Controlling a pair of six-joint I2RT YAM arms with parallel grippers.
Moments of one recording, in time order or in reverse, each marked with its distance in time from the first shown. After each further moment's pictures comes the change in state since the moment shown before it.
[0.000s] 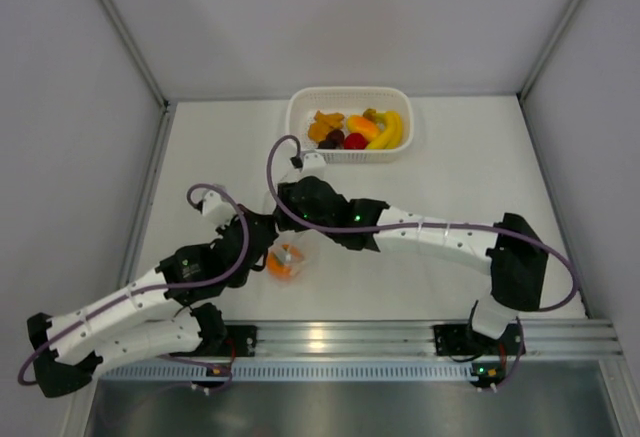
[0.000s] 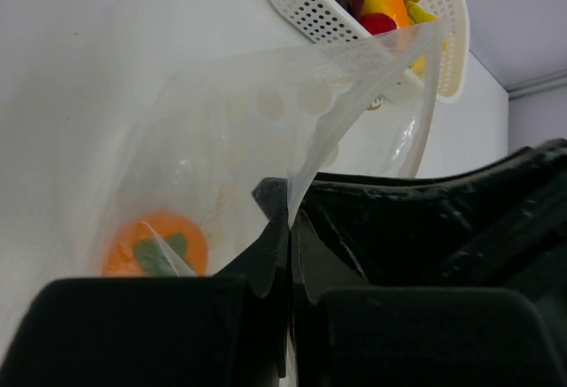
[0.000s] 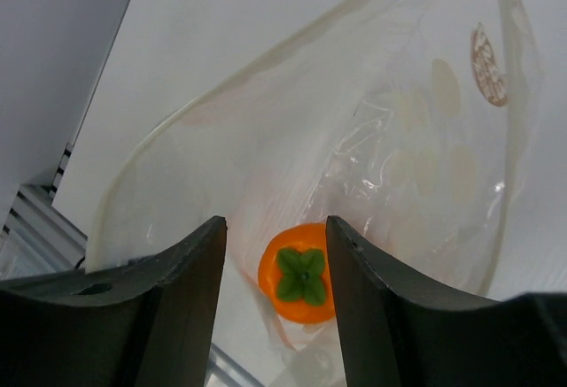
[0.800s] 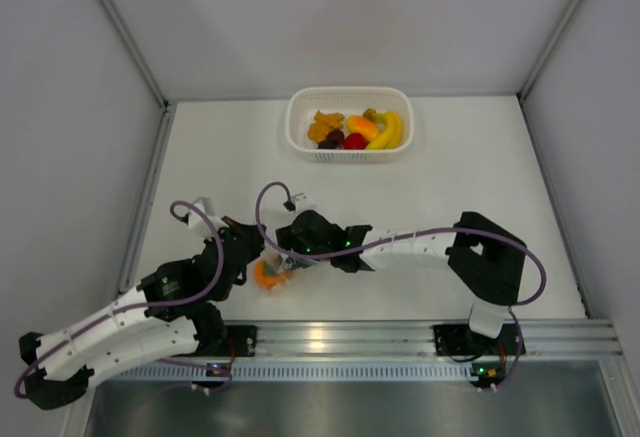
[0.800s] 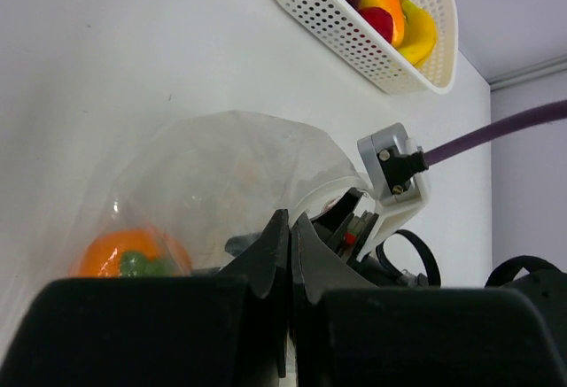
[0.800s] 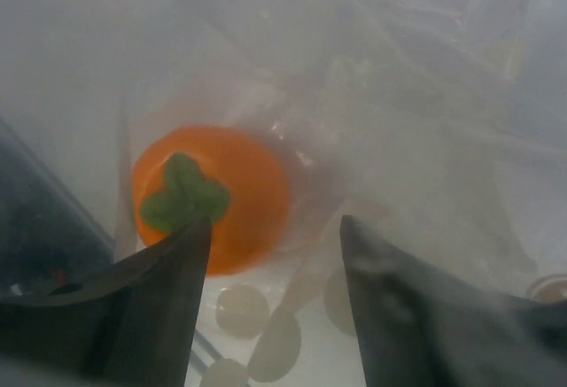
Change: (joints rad) left arm -0.001 -0.200 -0.116 -0.011 0.019 0.024; right arm 0.016 0.130 -0.221 0.171 -0.196 -0.046
